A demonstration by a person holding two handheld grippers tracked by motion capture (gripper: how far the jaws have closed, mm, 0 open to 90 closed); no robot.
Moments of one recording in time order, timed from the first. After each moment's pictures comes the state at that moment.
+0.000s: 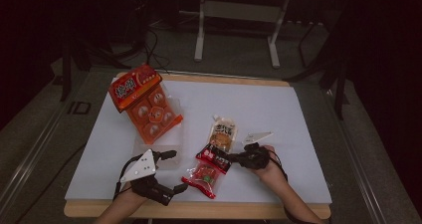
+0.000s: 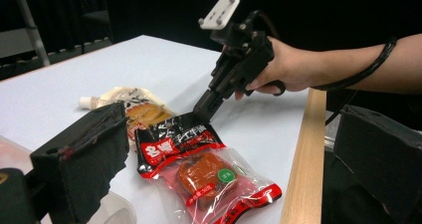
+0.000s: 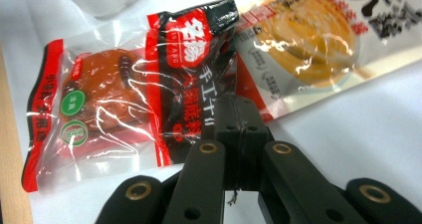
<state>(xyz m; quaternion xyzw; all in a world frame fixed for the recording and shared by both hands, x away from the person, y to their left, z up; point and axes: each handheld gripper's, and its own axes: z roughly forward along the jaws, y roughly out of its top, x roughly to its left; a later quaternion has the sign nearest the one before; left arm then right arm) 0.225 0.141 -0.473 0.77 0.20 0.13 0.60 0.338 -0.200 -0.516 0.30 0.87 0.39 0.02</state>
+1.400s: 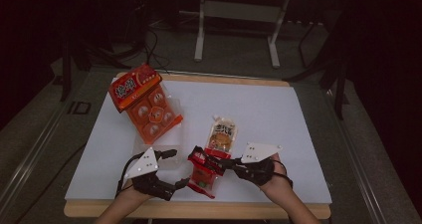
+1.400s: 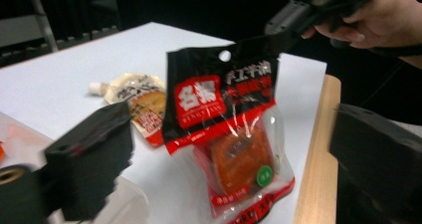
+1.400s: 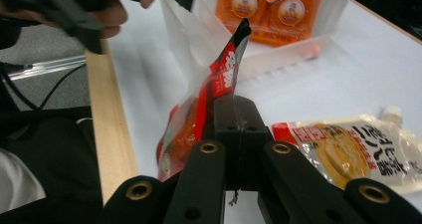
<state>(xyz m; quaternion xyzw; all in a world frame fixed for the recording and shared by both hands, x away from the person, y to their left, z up) 0.234 0.140 -0.479 0.77 0.22 0.13 0.58 0.263 -0.176 -0.429 0.15 0.87 0.45 0.11</state>
